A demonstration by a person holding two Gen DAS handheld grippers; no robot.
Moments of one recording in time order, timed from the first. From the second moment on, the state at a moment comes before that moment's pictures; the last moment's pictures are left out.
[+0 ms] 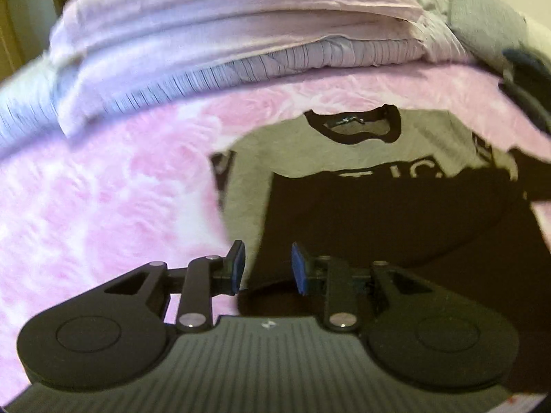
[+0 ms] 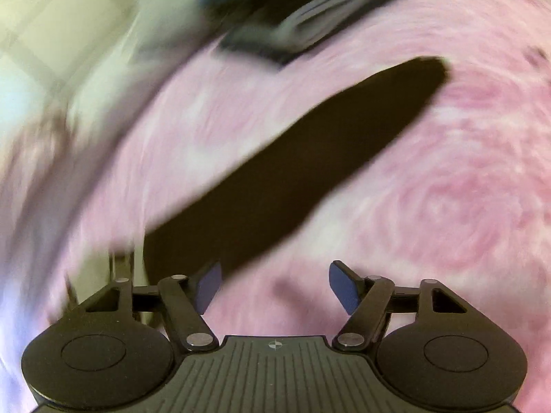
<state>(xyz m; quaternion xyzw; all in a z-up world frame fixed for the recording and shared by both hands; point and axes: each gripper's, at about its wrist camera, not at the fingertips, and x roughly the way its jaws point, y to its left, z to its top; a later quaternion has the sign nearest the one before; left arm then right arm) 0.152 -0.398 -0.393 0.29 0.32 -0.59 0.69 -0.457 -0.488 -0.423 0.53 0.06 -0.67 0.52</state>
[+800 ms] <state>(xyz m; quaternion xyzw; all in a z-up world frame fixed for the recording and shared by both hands) 0.197 -0.361 -0.392 0.12 0.50 -0.48 0.71 -0.189 -0.508 -0.302 0.15 0.20 -0.51 0.82</state>
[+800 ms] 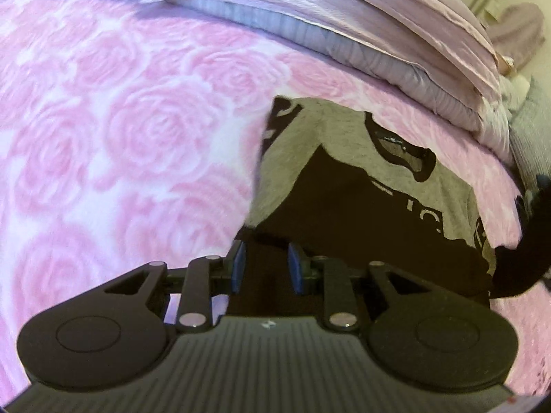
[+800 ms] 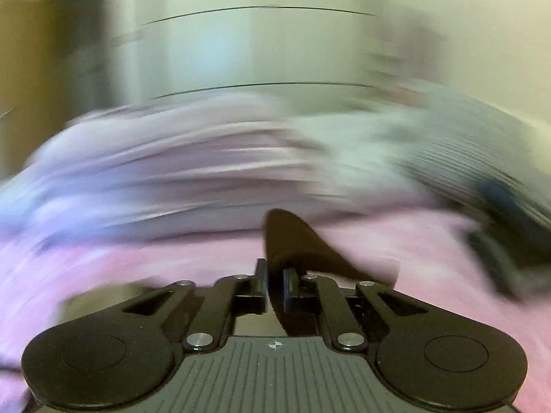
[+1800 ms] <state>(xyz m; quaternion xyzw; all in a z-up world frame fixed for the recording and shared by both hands) 0.212 -0.404 -0.403 0.05 0.49 -0.50 0.71 -0.208 -0.520 -0.432 0.10 0.47 -0.44 0.76</state>
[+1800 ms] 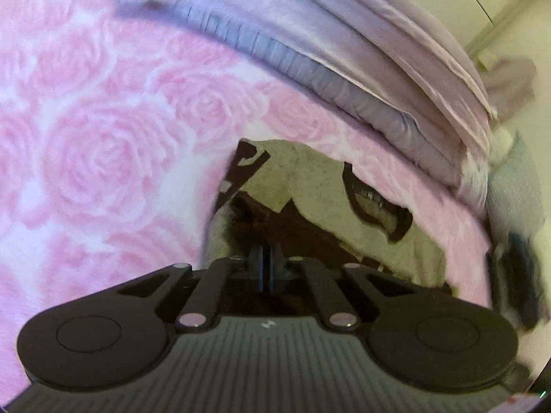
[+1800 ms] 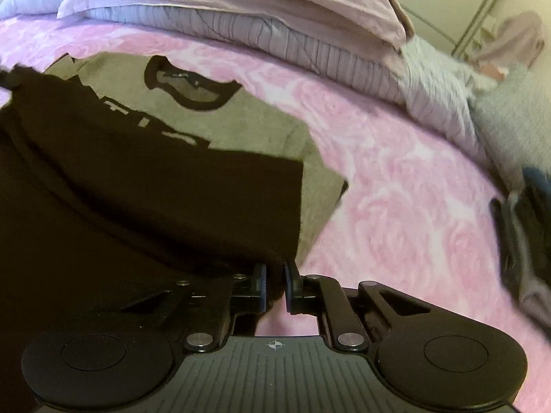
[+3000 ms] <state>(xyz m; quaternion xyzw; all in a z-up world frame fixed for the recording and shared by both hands) 0.136 -0.135 -0.451 -0.02 0.66 -0.51 0.55 -0.401 -0.315 -0.443 0.60 0.20 -0.35 0.69</state>
